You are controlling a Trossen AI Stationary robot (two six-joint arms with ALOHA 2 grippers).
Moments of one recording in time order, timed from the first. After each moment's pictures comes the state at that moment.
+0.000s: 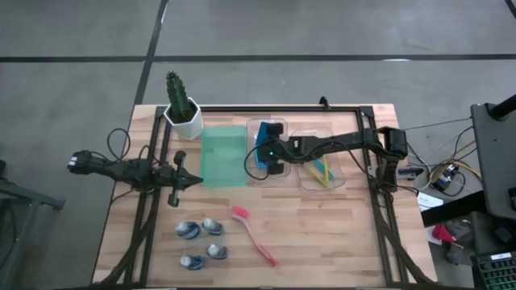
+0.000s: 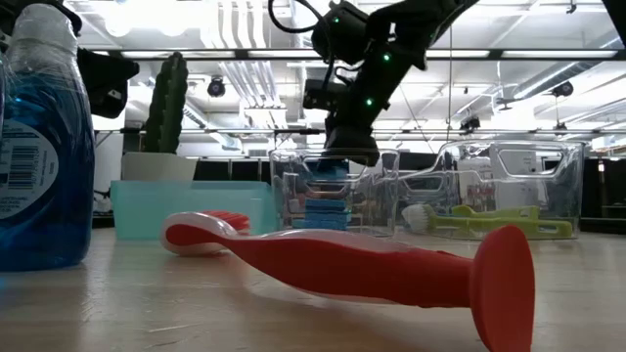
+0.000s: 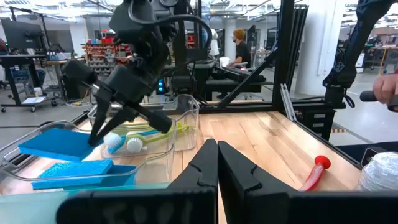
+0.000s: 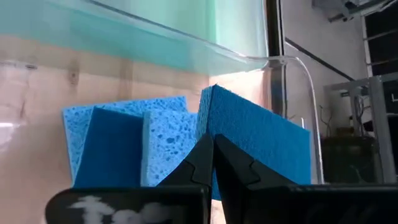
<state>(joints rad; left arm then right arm) -0.25 0.06 0.01 0.04 -0.18 0.01 -0.12 1.87 1.26 -0.27 0.46 -0.45</state>
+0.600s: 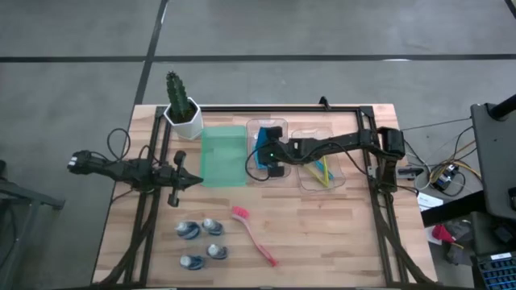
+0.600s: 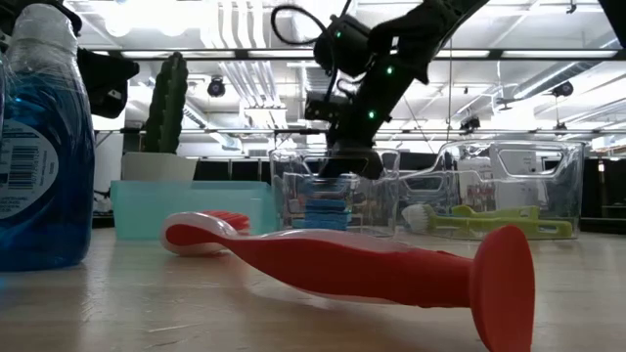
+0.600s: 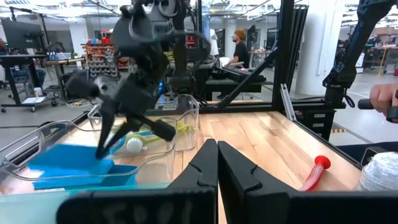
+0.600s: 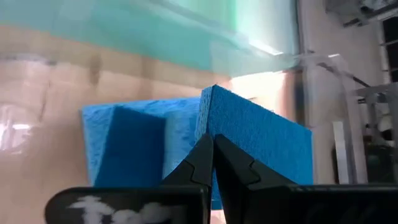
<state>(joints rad) -0.25 0.06 0.01 0.04 -0.18 0.01 -0.13 1.89 1.22 -0.21 0.39 -0.45</state>
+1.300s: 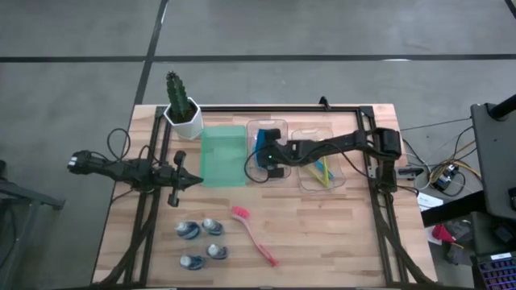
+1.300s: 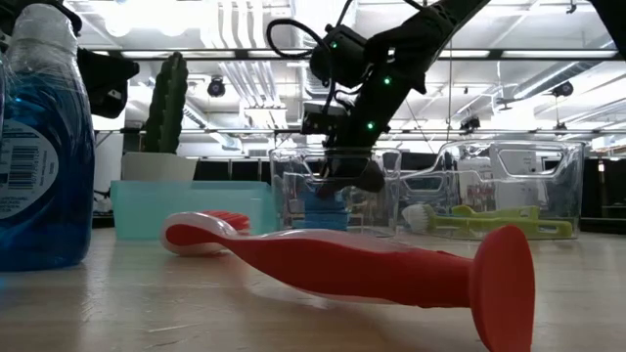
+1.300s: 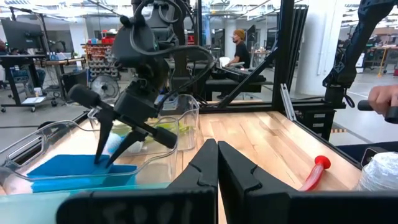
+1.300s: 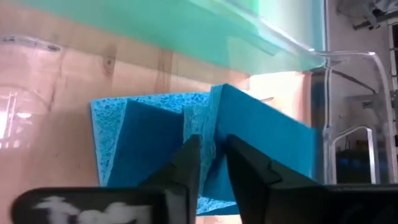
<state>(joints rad) -0.25 0.06 0.01 0.04 -0.18 0.01 -0.13 1.92 1.22 -0.19 0.39 -0.47</state>
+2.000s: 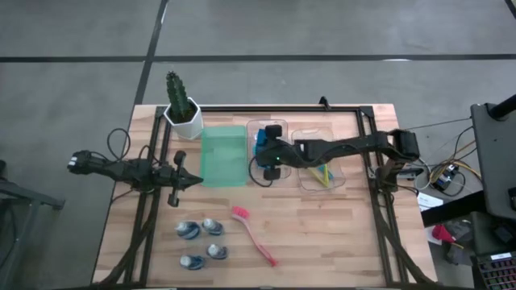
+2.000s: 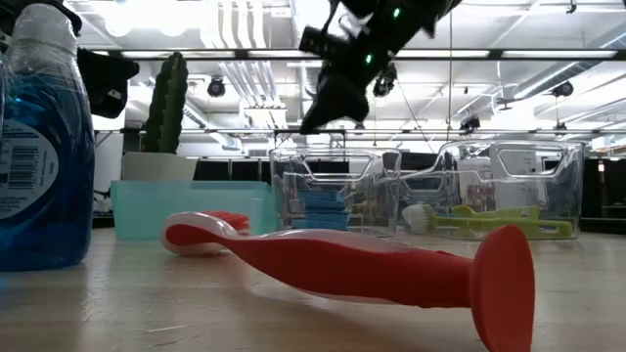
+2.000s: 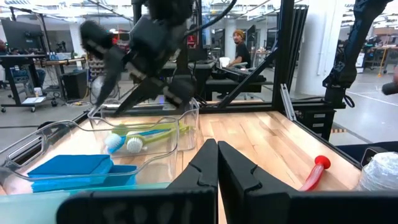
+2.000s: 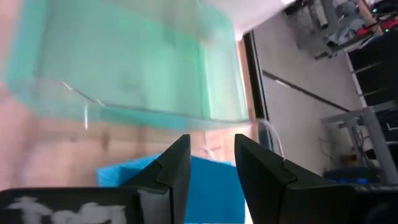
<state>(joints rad) -0.25 0.06 0.01 0.04 -0.18 0.01 -0.03 1.77 1.28 -0.22 0.45 -0.40</state>
